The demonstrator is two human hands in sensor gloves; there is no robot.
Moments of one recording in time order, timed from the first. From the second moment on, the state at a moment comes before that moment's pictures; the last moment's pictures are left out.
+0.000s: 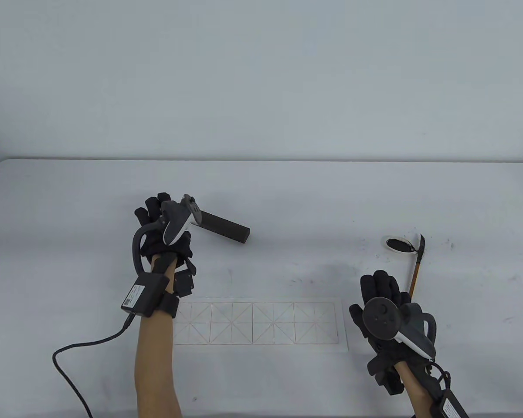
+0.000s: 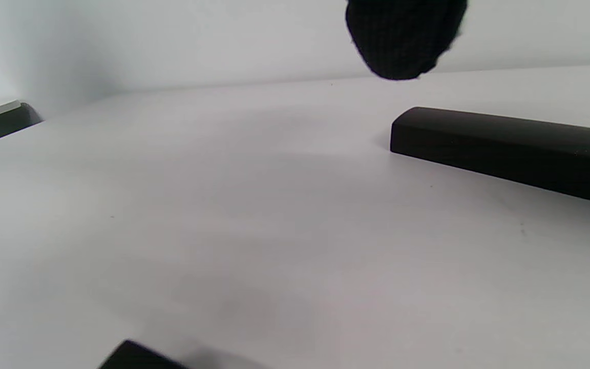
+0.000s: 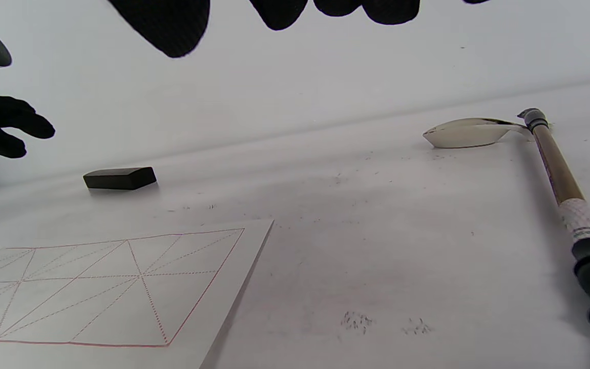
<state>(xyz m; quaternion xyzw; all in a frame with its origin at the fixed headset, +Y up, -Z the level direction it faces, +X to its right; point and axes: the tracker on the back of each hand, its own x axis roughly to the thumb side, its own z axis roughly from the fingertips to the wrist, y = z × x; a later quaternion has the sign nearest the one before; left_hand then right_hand) -0.200 -0.683 -0.488 -0.16 0.24 -0.04 0.96 0.218 -0.694 -0.298 0.07 0.00 0.99 0.08</state>
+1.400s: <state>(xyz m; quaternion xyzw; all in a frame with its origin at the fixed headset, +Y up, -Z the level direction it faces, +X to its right) -0.154 -0.724 -0.537 -0.14 0.16 -0.15 0.97 0.211 -0.689 -0.294 0.09 0.00 0.99 0.08</state>
